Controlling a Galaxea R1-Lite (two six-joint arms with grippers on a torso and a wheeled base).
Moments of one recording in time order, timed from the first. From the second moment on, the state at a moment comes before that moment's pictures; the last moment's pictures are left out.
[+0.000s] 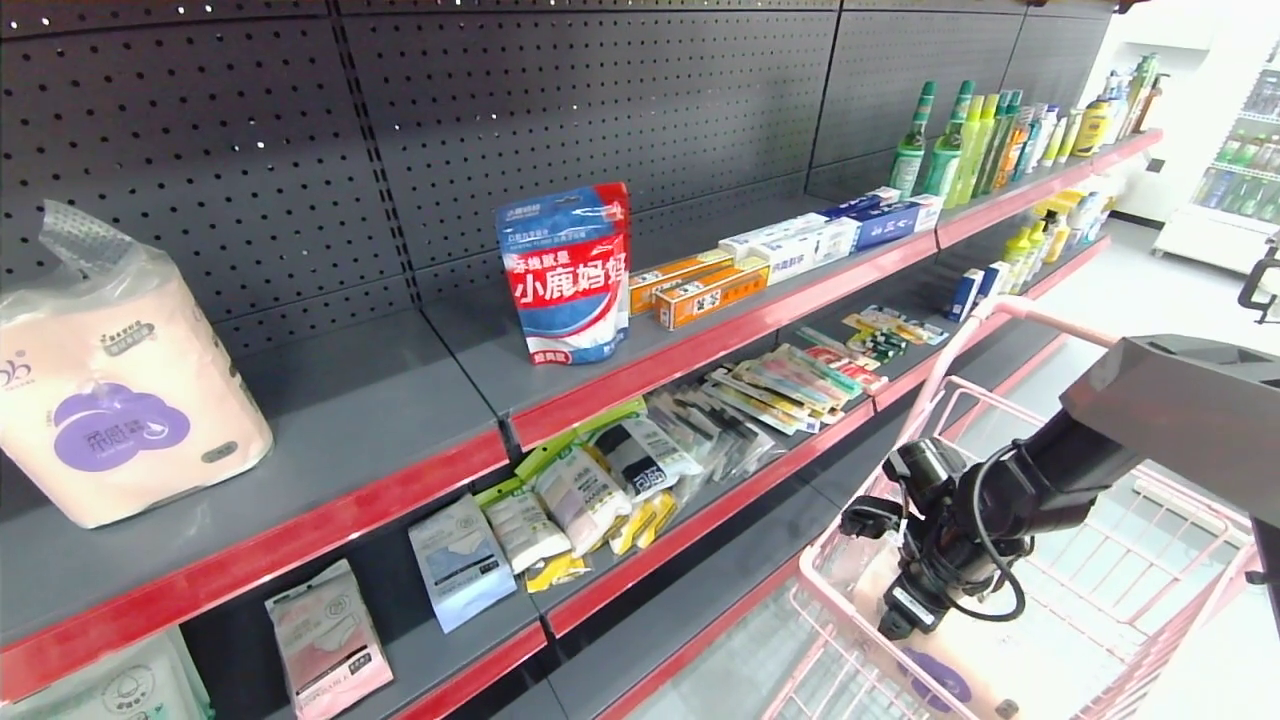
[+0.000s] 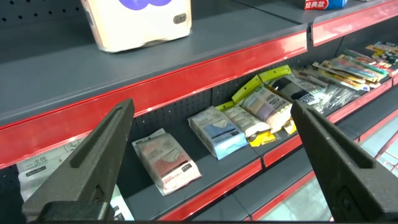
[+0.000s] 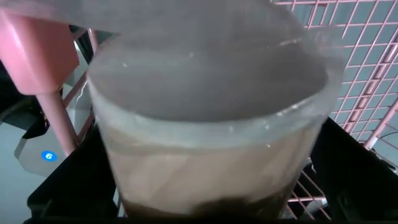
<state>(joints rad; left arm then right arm) 0.00 0.00 0.00 0.00 0.07 0.00 0.15 2.33 -1.02 0.02 -0.09 -0.55</state>
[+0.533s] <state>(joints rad) 0.00 0.00 0.00 0.00 0.07 0.00 0.16 2.35 -1.01 -0.02 -0.09 -0.53</state>
